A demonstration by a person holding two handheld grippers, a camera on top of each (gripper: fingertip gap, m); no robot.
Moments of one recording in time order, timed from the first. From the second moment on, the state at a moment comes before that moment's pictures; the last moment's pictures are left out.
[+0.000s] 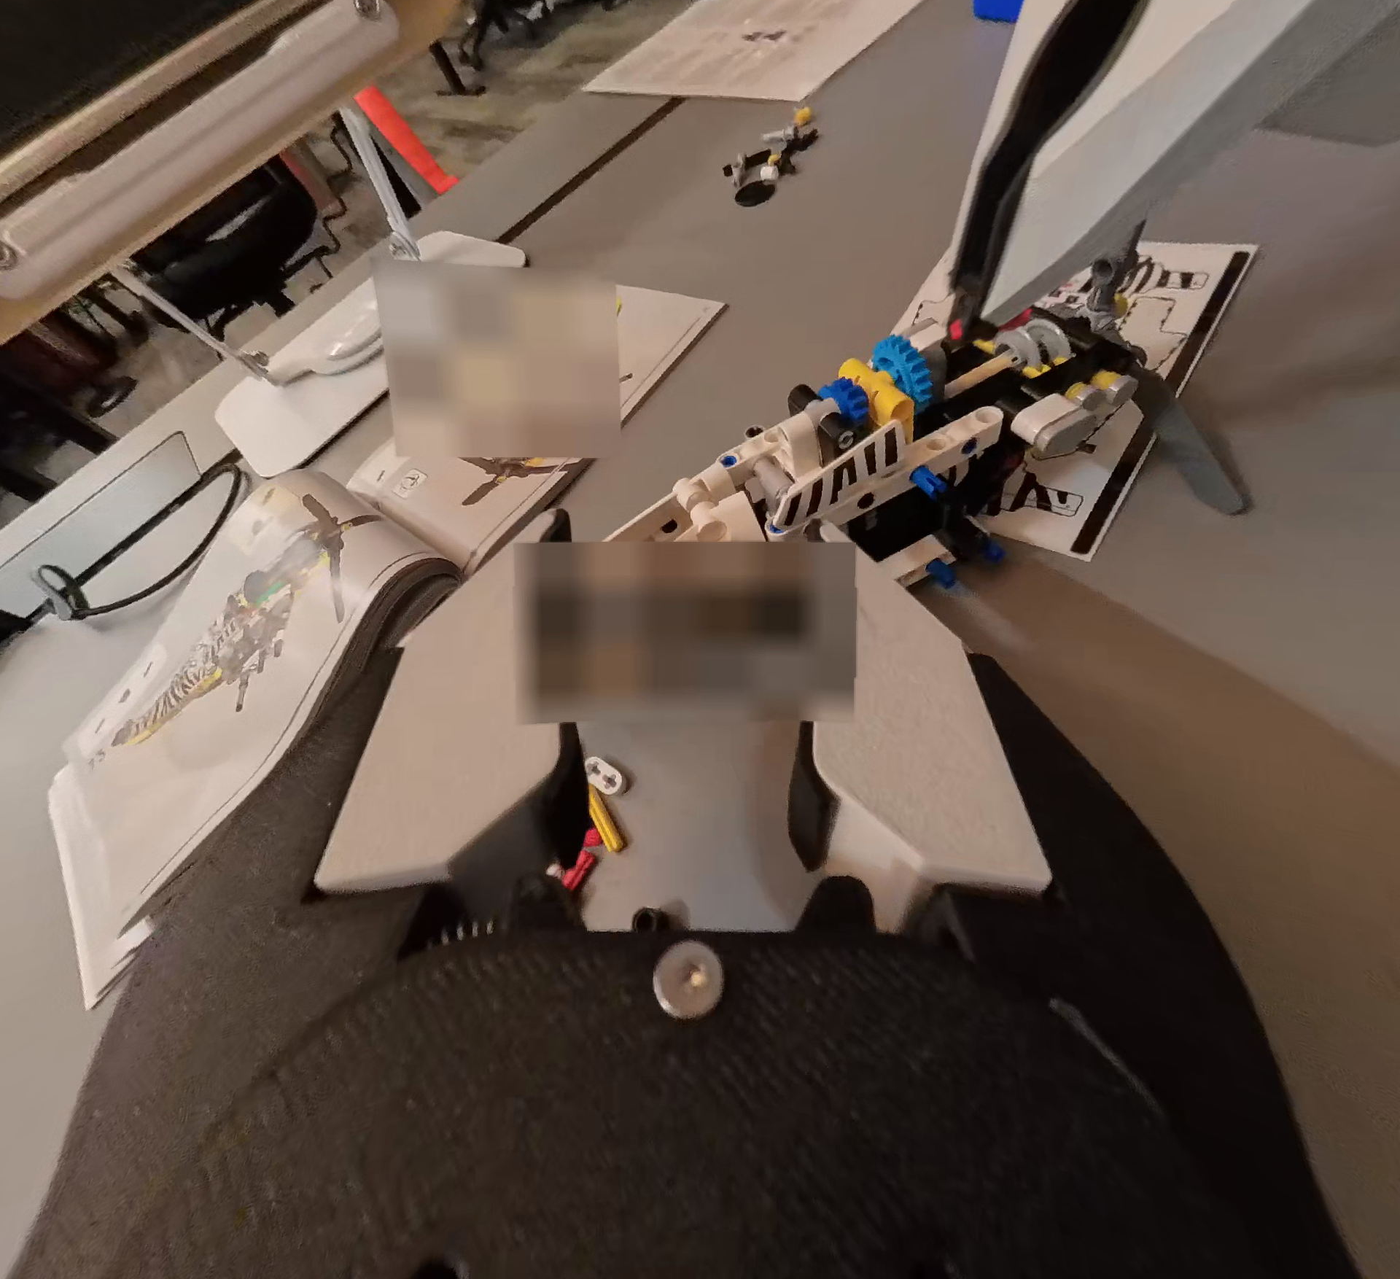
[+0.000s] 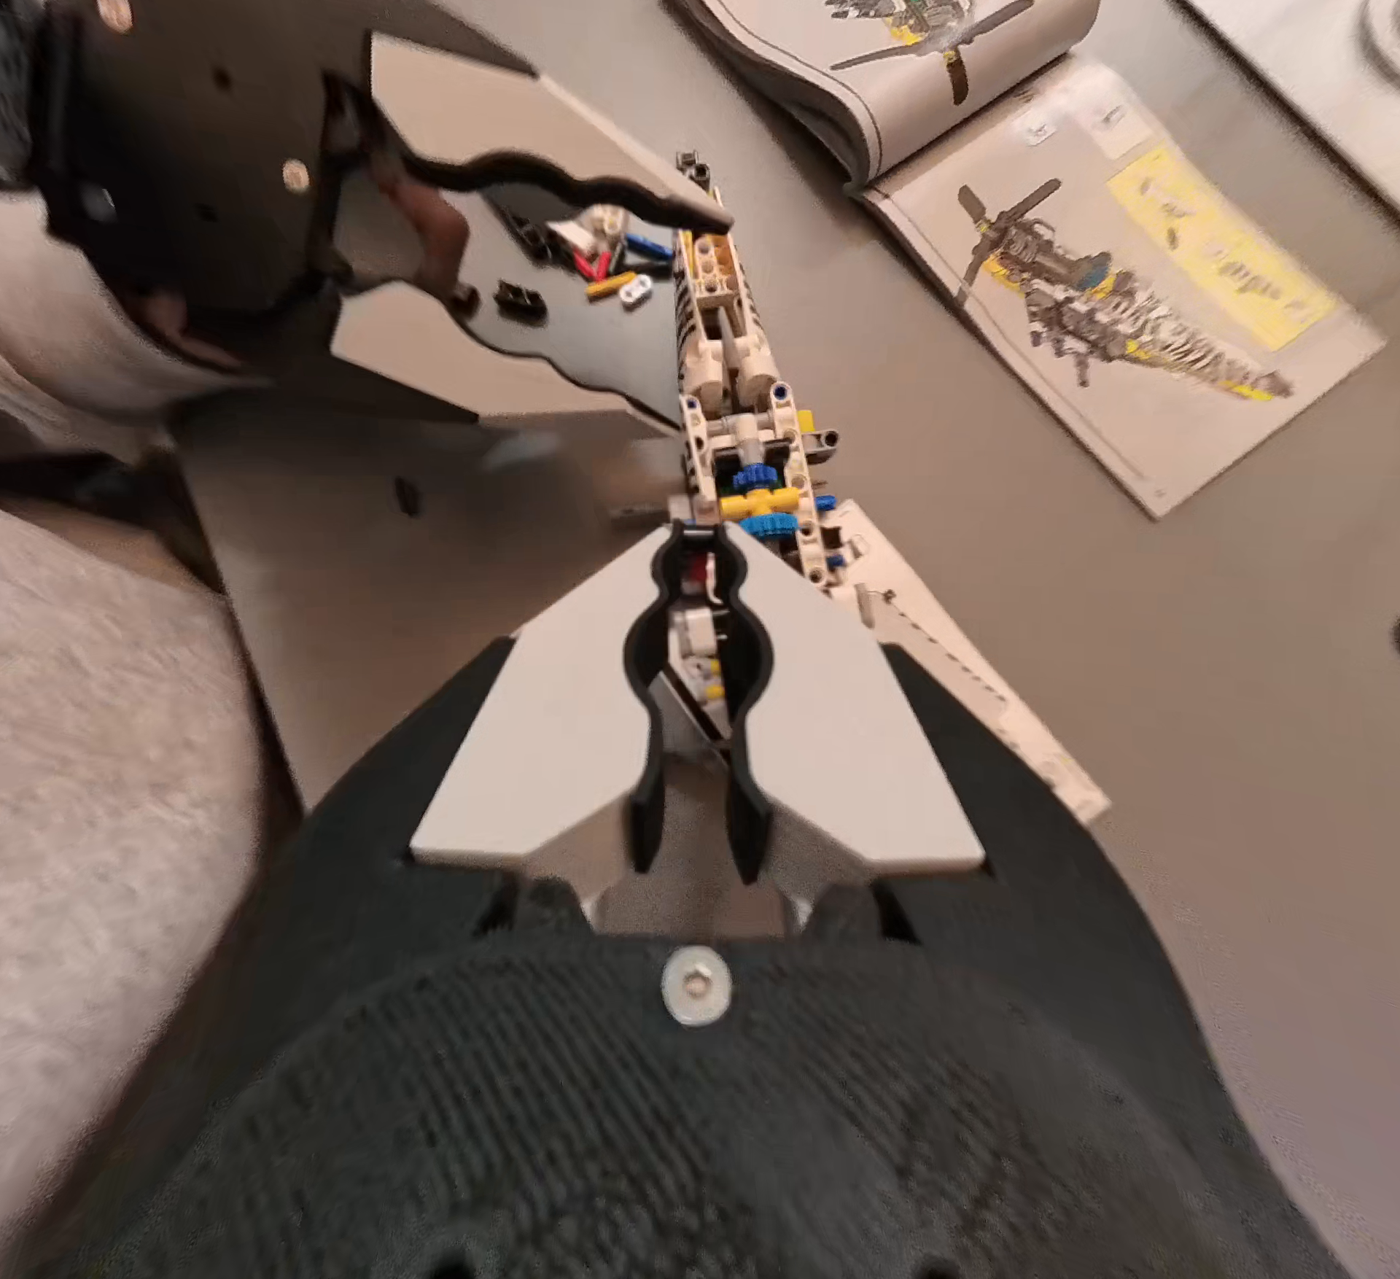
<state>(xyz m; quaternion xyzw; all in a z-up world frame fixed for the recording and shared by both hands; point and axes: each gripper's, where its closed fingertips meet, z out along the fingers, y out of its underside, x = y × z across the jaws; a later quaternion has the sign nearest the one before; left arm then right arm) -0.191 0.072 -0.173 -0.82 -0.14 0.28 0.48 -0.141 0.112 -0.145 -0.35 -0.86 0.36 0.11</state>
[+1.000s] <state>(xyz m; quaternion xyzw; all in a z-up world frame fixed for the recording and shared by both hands) -0.159 0.100 -0.176 -0.82 -0.05 0.20 0.53 -0.149 0.101 -0.177 -0.26 -0.92 0.24 0.18</state>
